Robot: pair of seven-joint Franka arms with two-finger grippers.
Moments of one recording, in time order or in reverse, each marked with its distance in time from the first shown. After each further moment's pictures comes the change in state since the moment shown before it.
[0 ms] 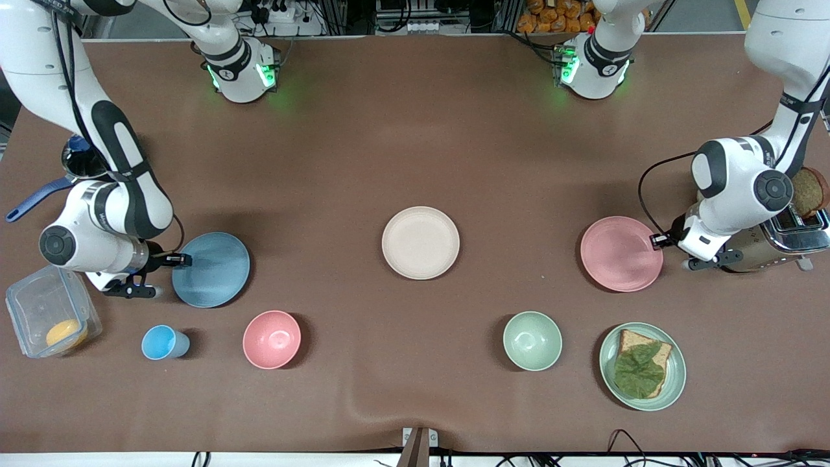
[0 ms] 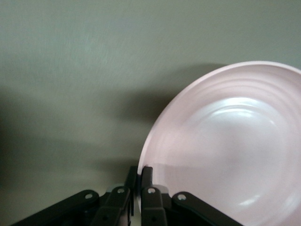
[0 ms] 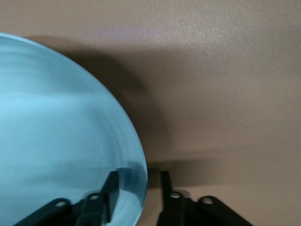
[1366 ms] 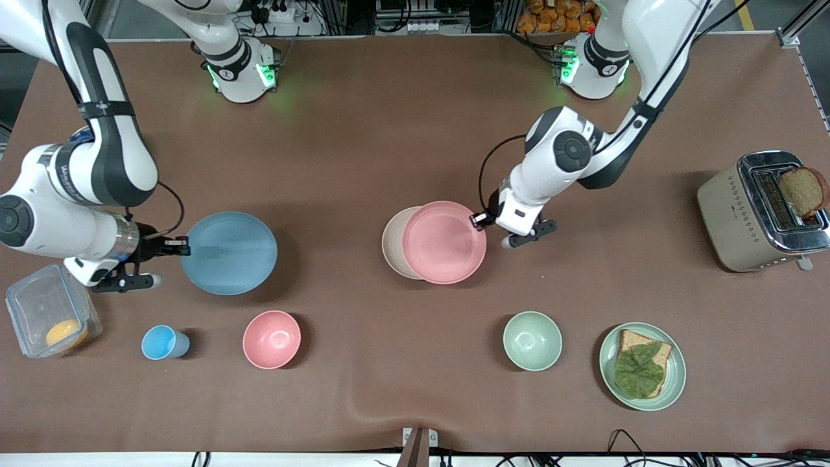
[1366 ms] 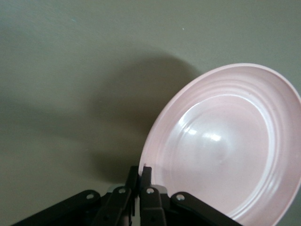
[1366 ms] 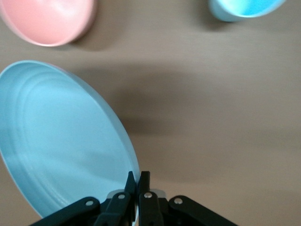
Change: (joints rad) left arm -0.357 0.105 -0.385 0.154 -0.064 0.042 -0.881; right arm 0.031 -0.239 0.160 0.112 0.086 -0.333 0.014
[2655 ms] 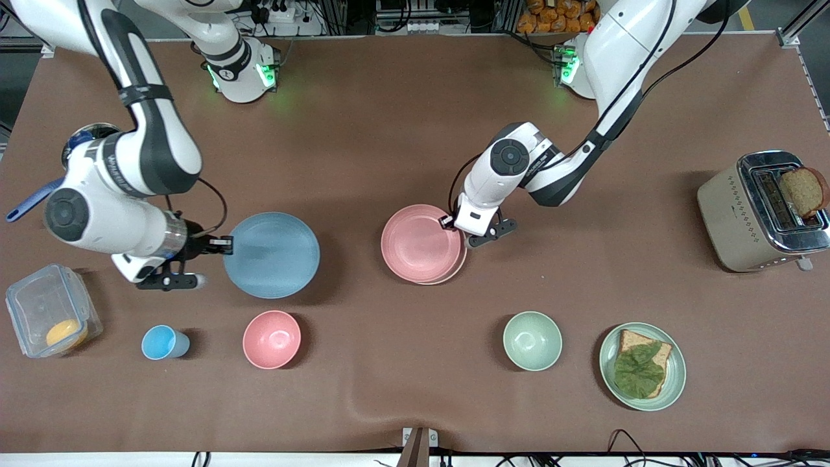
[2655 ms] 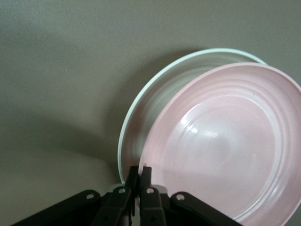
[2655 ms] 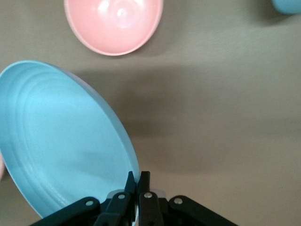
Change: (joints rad) left arm -0.155 0.141 0.057 0.088 0.234 -0.002 -0.275; right arm 0.146 0.000 0.019 0.033 0.036 0.001 0.259
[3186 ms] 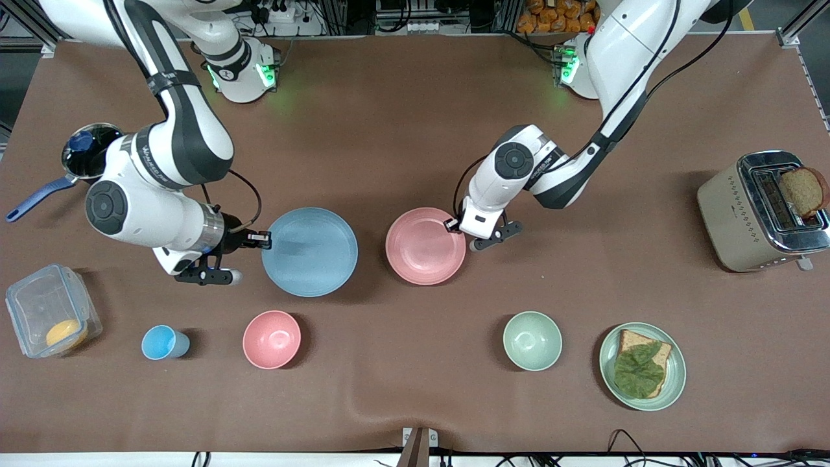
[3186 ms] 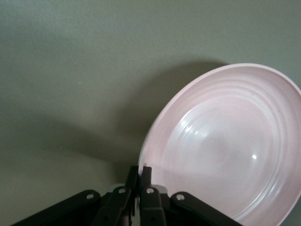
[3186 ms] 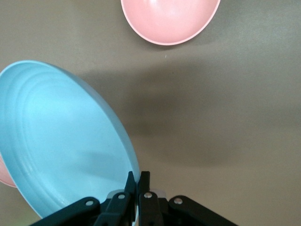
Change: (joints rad) left arm 0.017 -0.002 0.011 0.001 0.012 -0.014 0.000; right arm 0.068 0.005 -0.005 0.023 0.105 0.005 0.074
